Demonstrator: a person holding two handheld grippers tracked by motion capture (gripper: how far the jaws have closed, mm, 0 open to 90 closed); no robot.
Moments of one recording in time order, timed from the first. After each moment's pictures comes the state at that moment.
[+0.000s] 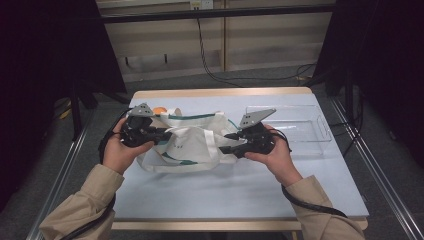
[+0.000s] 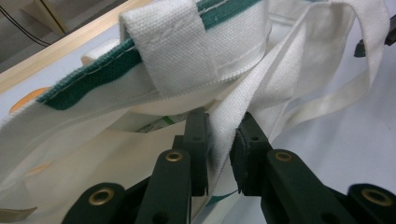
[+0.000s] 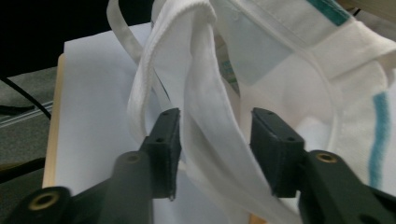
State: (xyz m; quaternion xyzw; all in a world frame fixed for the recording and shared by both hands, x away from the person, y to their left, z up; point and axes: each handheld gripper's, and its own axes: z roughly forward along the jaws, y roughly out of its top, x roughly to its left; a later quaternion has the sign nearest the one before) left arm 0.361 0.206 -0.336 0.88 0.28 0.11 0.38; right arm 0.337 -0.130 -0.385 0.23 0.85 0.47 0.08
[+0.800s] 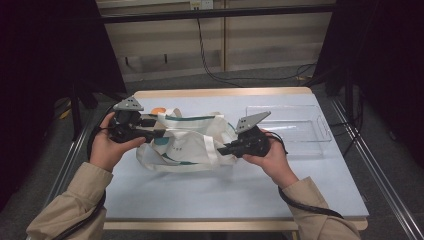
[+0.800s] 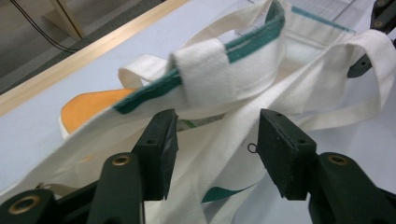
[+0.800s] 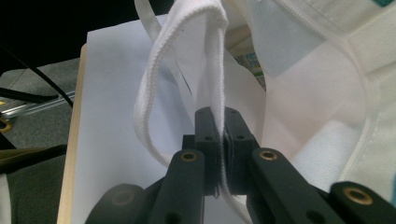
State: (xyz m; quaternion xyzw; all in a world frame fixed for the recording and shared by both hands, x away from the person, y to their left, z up) left arm 0.362 0.228 -0.314 0.86 0.29 0.14 0.39; right arm 0.335 -0.124 -0.392 0.20 0.86 0.47 0.04
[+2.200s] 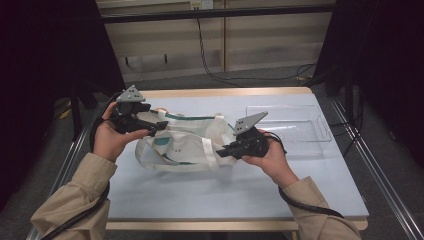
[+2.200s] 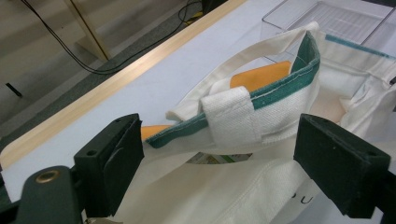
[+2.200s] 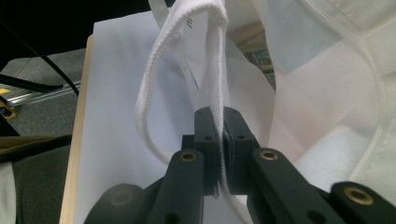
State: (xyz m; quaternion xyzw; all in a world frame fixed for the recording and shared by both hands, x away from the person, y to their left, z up) left arm 0.379 0.219 -0.307 0.86 0.27 0.19 0.40; right arm 0.335 -0.119 -0.392 0.18 0.87 0.46 0.04
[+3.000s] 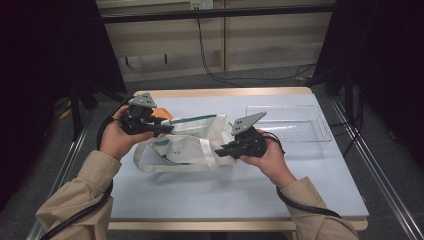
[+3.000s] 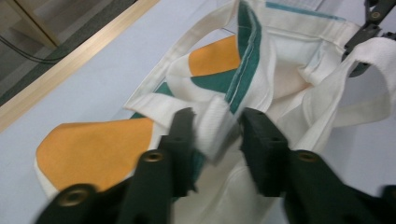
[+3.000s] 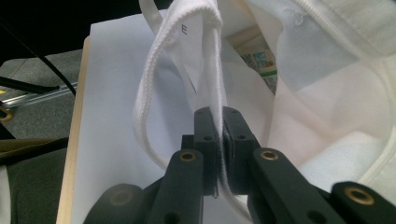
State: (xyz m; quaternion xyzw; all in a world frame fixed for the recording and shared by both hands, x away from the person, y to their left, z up) left arm 0.388 0.207 -0.321 0.89 0.23 0.10 0.37; right arm 0.335 -0.116 -0.392 0.19 0.87 0.46 0.04
